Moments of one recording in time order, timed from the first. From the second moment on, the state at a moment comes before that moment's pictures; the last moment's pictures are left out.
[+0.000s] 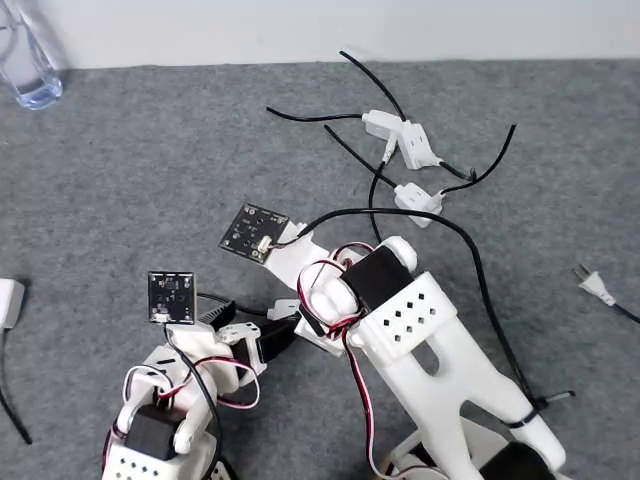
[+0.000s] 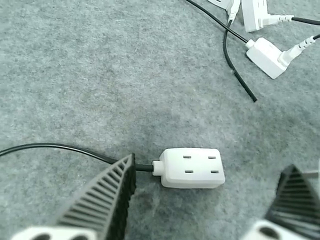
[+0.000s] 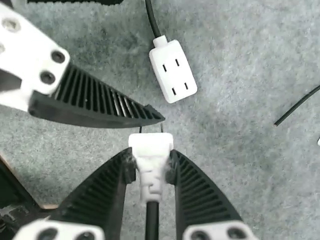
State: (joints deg) left arm 14.1 -103.5 94.4 62.5 24.0; right arm -40.1 -25.8 18.5 90.7 23.4
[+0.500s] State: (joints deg) left arm 14.0 -103.5 94.4 62.5 24.0; right arm -39.9 -25.8 18.5 88.2 23.1
